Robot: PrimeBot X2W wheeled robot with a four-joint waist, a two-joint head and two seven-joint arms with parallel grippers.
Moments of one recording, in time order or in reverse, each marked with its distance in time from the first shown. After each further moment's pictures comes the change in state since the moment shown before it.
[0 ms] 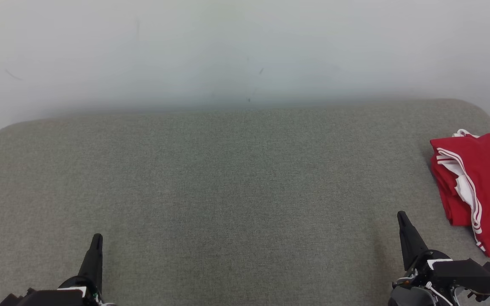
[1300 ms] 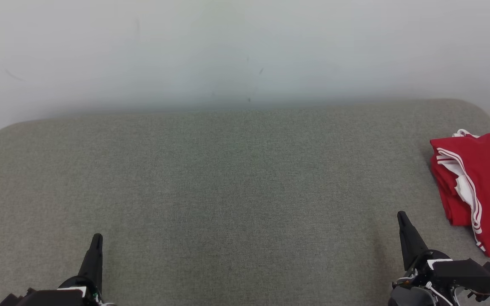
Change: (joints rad) left arm 0.000 0.000 0.000 0.000 0.000 0.000 0.000; right arm 0.000 0.000 0.000 0.000 0.000 0.000 0.000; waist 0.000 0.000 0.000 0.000
